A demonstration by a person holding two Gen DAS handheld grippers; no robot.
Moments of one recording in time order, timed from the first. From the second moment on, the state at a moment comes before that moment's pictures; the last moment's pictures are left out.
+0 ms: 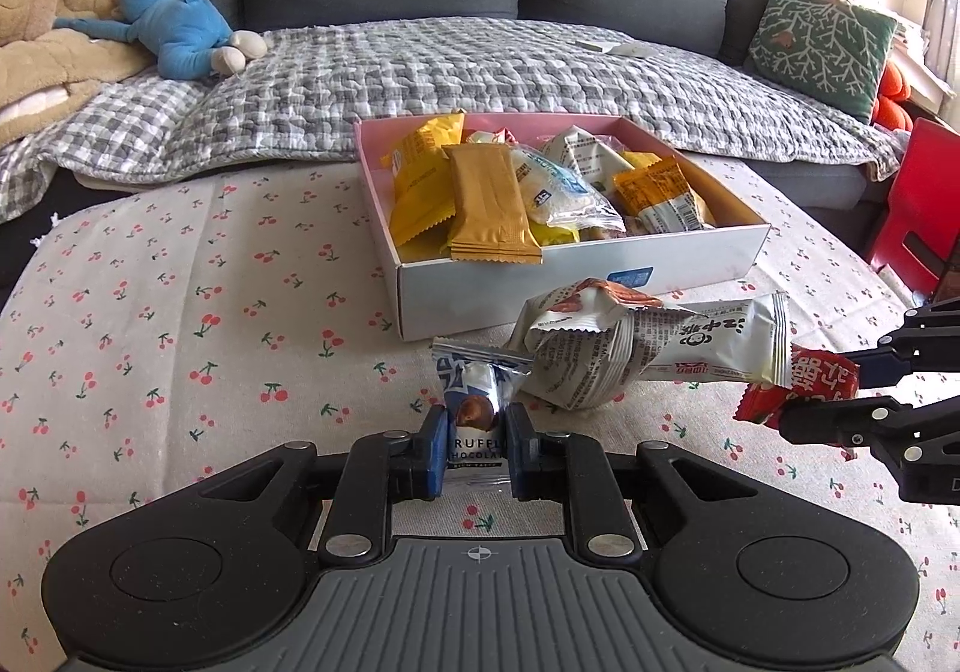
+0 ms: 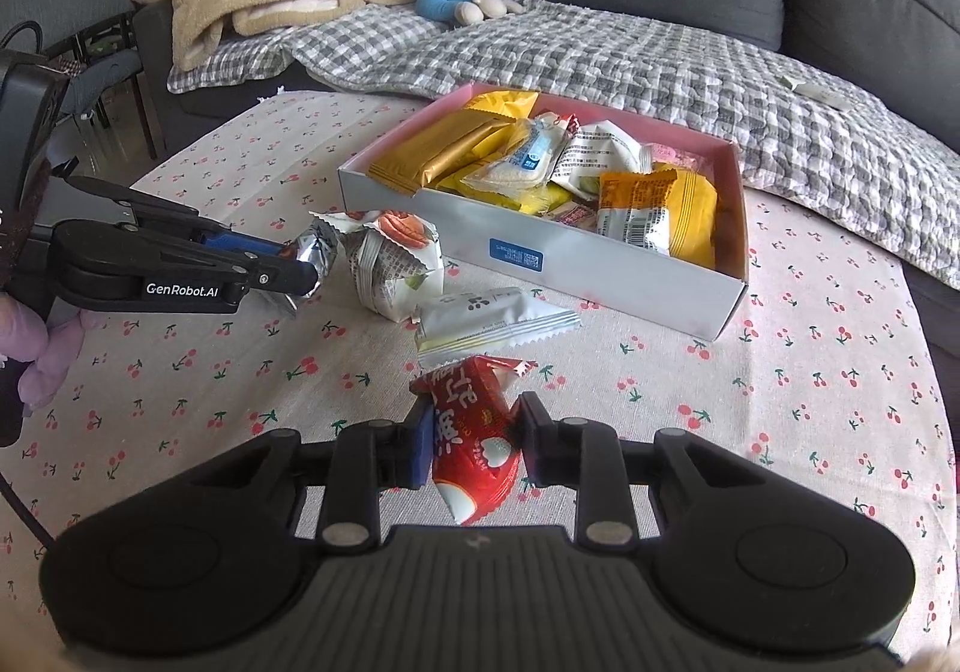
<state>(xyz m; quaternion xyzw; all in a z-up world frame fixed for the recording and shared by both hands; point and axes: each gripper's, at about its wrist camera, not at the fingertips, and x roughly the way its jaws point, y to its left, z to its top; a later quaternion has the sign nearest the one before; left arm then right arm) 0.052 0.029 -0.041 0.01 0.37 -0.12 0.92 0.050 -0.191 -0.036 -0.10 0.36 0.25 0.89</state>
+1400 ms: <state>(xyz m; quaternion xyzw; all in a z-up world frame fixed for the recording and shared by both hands) 0.079 -0.019 0.028 0.04 0.30 -0.16 0.94 0.119 -0.214 0.000 0.05 0.32 0.24 0.92</state>
